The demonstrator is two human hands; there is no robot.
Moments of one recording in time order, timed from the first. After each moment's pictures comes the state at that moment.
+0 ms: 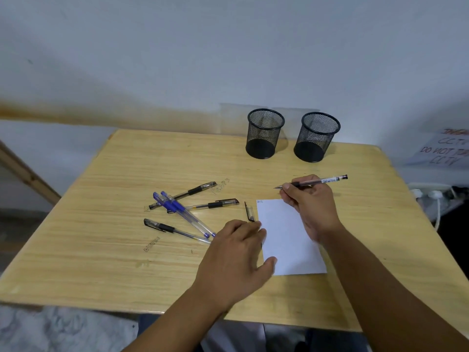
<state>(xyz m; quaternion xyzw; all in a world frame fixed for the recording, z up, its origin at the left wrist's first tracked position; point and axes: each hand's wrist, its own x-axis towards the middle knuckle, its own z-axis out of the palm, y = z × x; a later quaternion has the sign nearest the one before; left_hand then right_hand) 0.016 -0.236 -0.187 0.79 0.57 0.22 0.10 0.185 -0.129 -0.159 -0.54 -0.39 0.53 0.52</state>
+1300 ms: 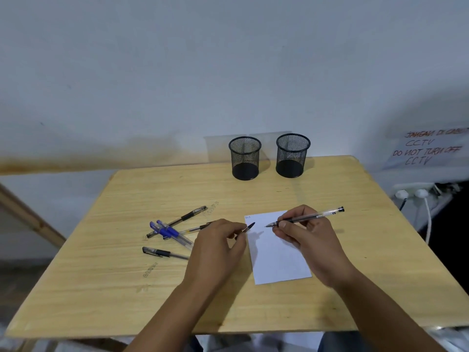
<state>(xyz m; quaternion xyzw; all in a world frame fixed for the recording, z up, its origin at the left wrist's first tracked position) 0.014 -0.219 -0.143 0.69 0.62 0.34 0.17 0.214 -0.203 -0.137 -0.48 -0.44 0.56 0.51</state>
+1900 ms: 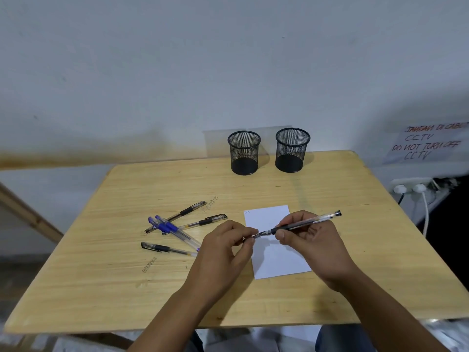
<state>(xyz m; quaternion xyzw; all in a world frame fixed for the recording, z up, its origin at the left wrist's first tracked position) 0.016 -0.235 -0.149 0.73 0.53 0.38 0.20 0.218 -0.222 -0.132 -0.49 -0.52 0.52 0.47</state>
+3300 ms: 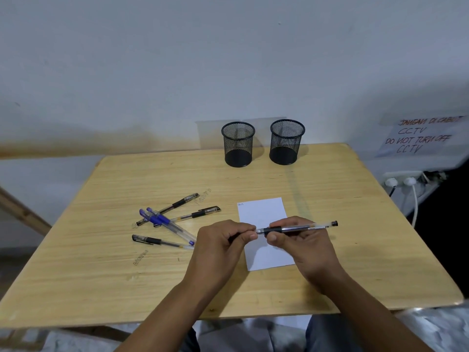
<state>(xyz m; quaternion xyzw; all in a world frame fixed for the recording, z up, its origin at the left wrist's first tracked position) 0.026 -0.234 -0.154 0.67 0.54 0.43 0.28 0.213 -0.233 -0.151 -0.49 -0.47 0.54 0.51</state>
